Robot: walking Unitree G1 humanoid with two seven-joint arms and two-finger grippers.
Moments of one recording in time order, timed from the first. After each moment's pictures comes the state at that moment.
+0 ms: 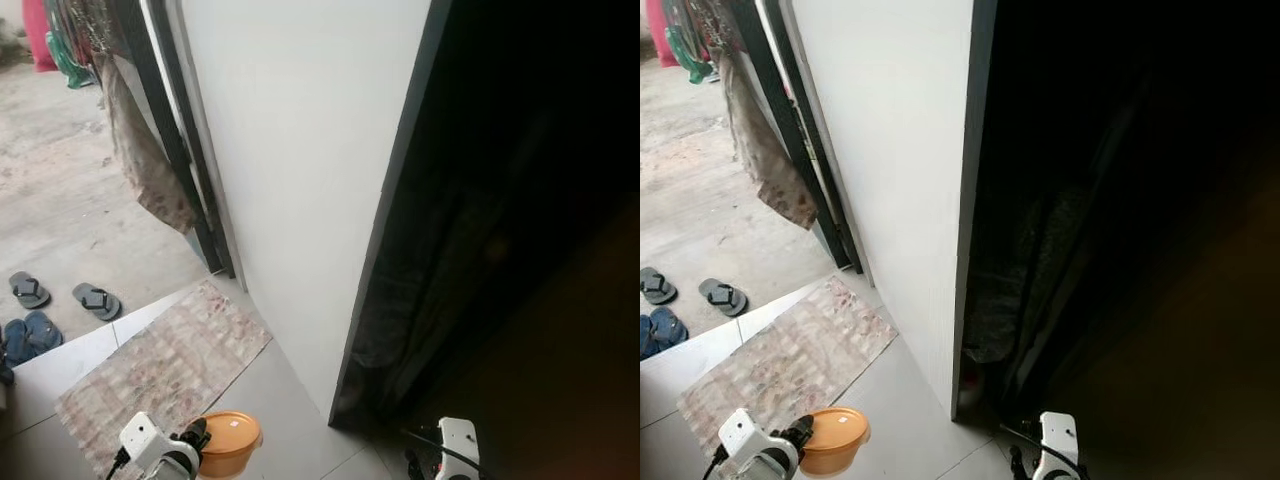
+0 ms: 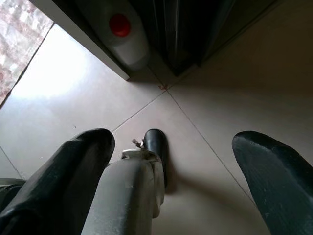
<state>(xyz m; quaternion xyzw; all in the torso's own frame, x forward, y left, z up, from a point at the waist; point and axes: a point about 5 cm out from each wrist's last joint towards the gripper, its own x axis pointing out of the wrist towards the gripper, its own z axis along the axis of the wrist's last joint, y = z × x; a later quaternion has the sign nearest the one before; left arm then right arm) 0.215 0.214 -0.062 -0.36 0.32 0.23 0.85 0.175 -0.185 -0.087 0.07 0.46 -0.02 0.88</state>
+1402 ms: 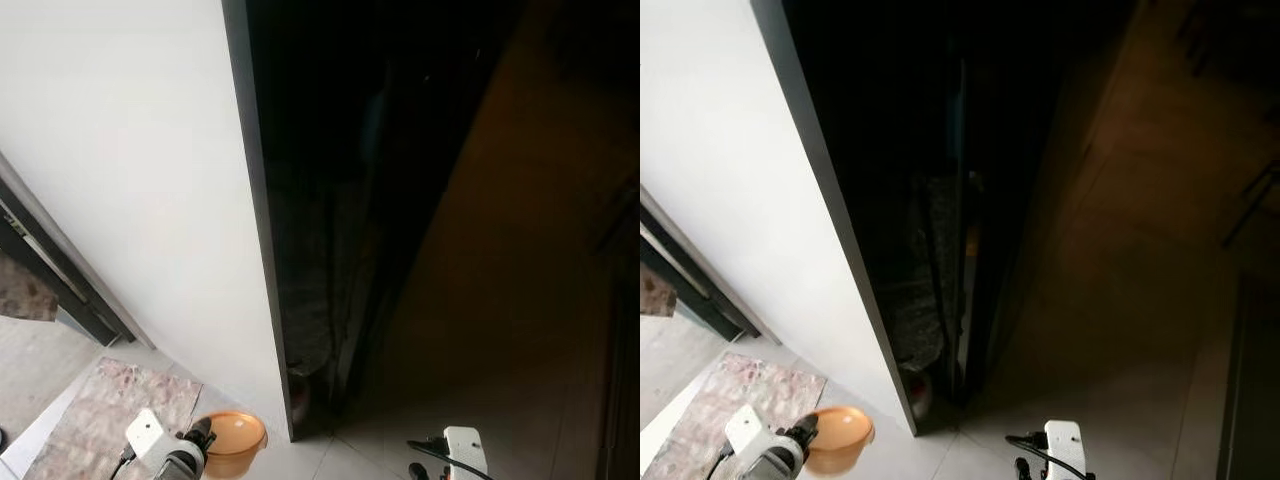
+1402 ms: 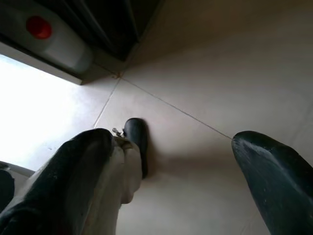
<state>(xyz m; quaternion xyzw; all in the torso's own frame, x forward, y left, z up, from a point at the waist) 0.212 0.215 -0.064 -0.34 0.32 0.23 0.85 0.164 -0.195 -0.091 0.04 0.48 0.00 0.88</state>
